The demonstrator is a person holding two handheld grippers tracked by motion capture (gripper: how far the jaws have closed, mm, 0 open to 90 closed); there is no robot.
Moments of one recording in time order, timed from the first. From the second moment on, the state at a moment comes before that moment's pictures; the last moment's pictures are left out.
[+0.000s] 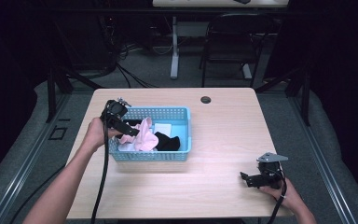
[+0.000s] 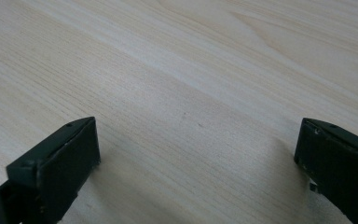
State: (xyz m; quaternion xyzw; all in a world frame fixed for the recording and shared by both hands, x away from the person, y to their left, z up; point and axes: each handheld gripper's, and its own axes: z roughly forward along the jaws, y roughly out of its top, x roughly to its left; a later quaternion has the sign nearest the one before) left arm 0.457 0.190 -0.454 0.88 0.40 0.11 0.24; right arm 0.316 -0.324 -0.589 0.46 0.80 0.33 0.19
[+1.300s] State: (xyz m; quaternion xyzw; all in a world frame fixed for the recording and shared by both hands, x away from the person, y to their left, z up) left arm 0.502 0.145 -0.503 0.89 0.42 0.09 0.17; right arm 0.316 -0.325 -0.589 0.46 0.80 0.33 0.19
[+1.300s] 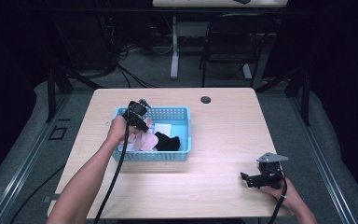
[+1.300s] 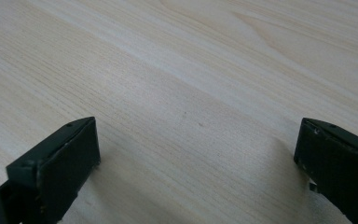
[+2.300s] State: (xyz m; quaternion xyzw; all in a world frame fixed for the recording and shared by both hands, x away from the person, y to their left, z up) left arm 0.468 0.173 -0.426 0.89 0.39 0.12 0.22; right arm 0.315 -0.324 -0.589 0.46 0.80 0.33 0.19
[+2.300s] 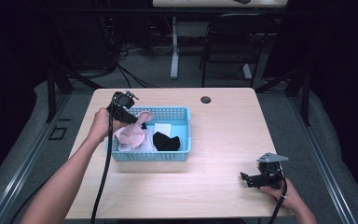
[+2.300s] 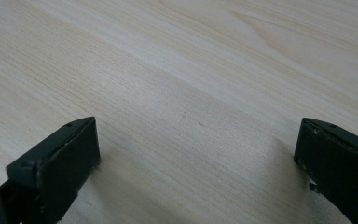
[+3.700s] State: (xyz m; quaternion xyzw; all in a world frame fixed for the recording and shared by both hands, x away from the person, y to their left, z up) left arm 0.433 0.237 -0.332 0.88 0.39 0.16 0.22; right arm 0.315 -0.324 -0.589 0.46 0.80 0.33 0.19
